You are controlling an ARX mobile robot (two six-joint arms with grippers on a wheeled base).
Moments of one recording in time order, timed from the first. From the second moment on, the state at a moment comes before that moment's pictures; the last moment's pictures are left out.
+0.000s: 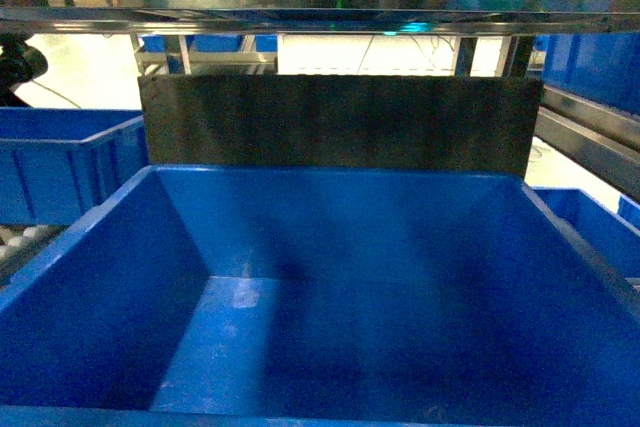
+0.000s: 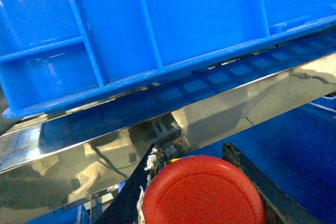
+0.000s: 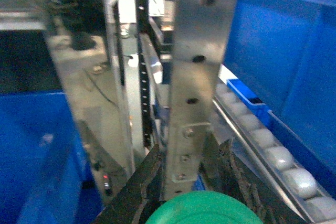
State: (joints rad) left arm -0.05 0.82 0.36 0.45 0.27 0.16; right arm -0.45 0.80 0.20 0.44 -0.27 -0.05
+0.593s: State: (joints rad) left arm -0.05 0.82 0.36 0.45 0.27 0.16; right arm -0.05 0.60 0.17 0.29 -0.30 0.24
